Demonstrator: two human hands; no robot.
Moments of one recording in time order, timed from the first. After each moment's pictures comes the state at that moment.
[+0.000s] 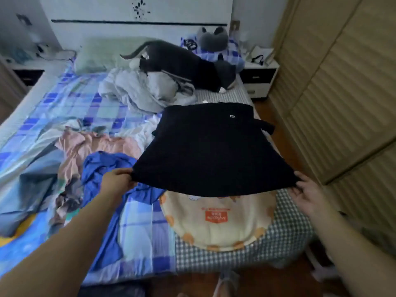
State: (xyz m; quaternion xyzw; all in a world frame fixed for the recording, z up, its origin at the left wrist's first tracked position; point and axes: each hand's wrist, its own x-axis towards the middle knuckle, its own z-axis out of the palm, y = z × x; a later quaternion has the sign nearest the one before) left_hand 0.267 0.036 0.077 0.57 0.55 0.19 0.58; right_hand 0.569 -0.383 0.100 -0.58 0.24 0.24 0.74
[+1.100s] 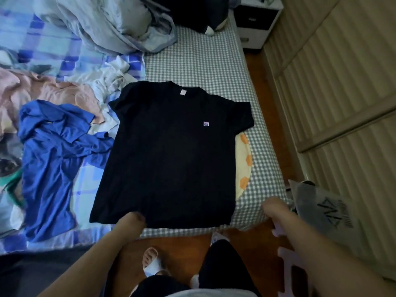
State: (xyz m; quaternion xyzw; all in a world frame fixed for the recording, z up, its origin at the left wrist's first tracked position) left_hand 0.263 -0.149 -0.082 0.72 0.46 -0.31 0.42; right_hand 0.586 -0.468 -0.049 -0.87 0.05 0.49 0.01
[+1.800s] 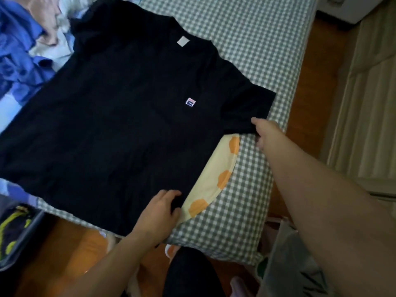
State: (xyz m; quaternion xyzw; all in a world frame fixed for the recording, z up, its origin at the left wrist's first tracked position) left_hand 0.555 -0.353 -0.159 0.73 0.49 -0.15 0.45; right_hand 0.926 -0.294 -0.188 -0.81 0.10 0.43 0.39
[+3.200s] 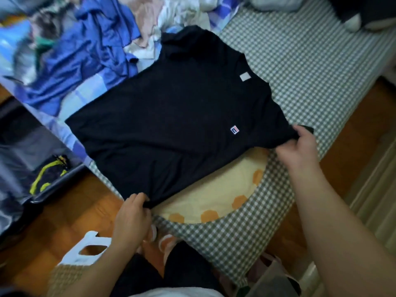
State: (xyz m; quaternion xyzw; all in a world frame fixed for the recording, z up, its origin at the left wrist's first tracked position) left_hand 0.472 -0.377 -0.104 0.60 0.74 0.00 0.30; right_hand 0.881 -0.234 -0.056 -0.52 0.16 0.57 0.62
